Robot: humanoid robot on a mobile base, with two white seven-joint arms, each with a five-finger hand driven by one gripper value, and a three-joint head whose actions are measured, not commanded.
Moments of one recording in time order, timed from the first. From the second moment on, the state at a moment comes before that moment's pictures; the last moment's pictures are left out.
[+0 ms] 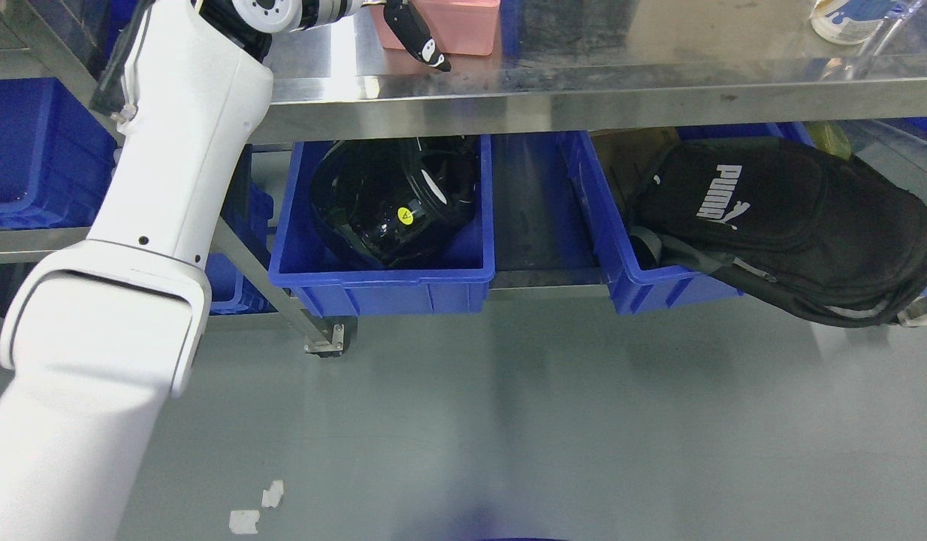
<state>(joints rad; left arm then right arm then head) -1.35 0.03 -0.44 -0.69 -0.54 -0.15 -0.76 0.00 0.00 -0.05 0.00 0.00 -0.05 0.00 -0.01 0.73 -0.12</state>
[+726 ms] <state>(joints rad) -1.34 0.01 -0.23 -0.63 -0.48 -0.21 -0.77 0.00 0.00 -0.05 0.00 0.00 -0.05 0.00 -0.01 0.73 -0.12</state>
